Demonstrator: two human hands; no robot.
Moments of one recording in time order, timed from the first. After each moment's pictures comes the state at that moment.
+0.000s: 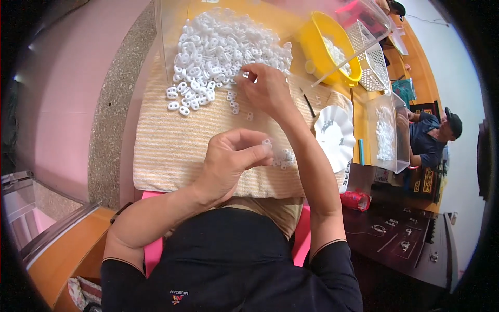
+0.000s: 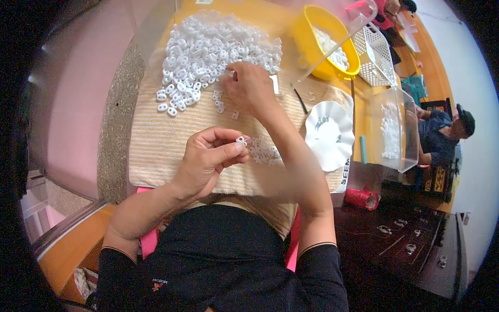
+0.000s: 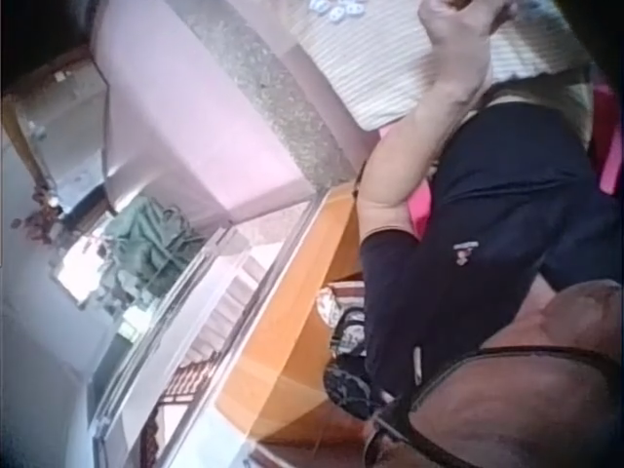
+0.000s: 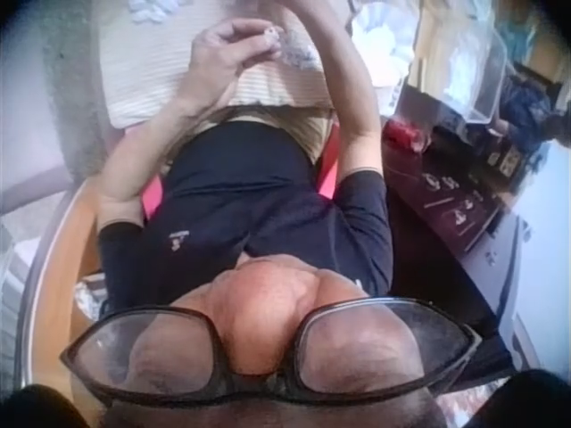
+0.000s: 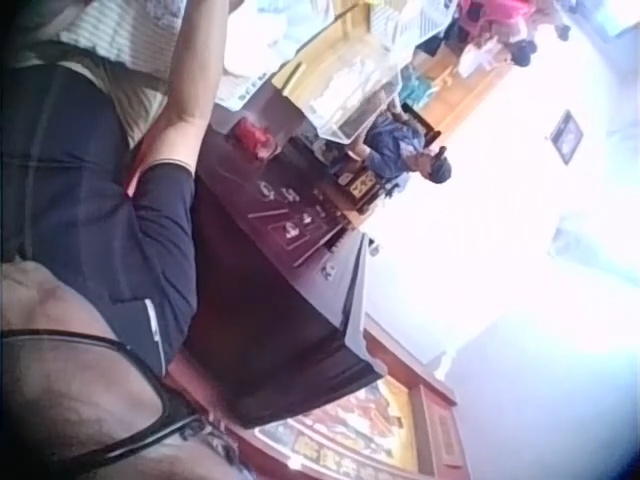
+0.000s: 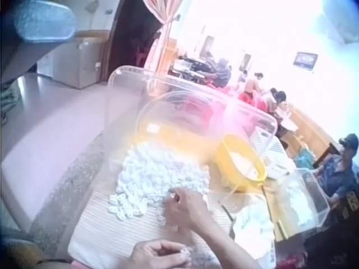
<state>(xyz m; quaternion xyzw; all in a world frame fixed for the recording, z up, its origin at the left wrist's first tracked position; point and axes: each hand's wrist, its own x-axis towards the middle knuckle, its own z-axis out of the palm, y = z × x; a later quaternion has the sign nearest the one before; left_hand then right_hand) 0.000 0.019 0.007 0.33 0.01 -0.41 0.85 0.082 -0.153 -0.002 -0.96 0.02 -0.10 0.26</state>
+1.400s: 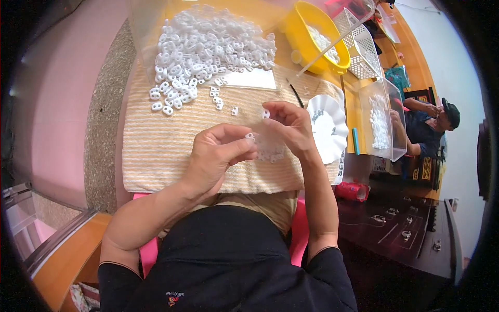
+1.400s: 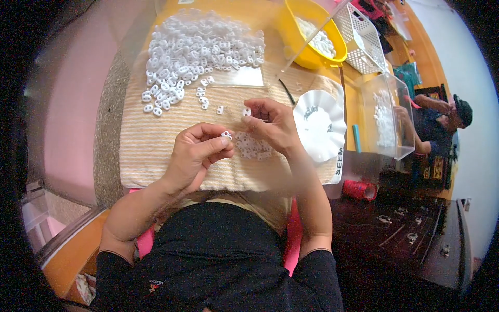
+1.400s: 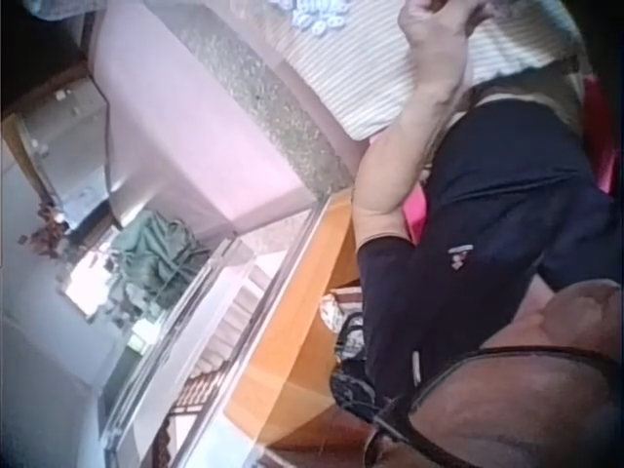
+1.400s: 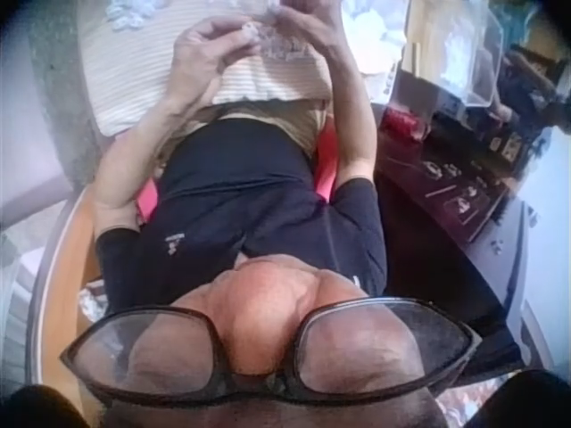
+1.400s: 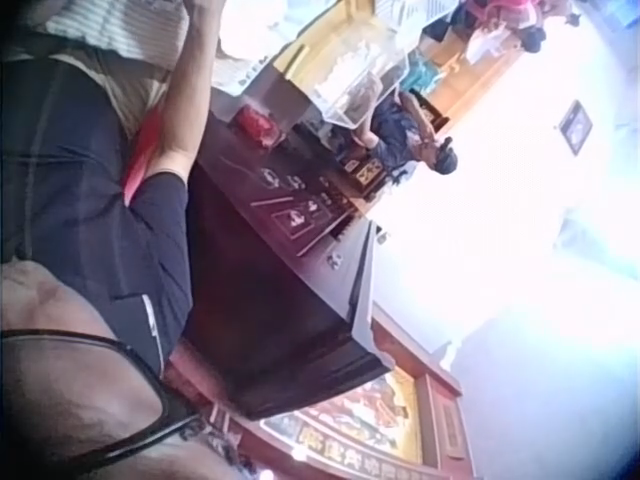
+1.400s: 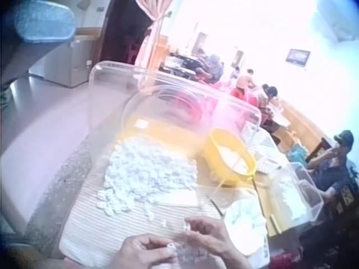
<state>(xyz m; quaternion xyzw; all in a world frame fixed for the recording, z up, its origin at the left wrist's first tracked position) 0.000 0.013 0.001 0.34 0.04 -0.42 0.84 -0.034 -0.193 0.007 -0.74 0.14 0.01 0.66</state>
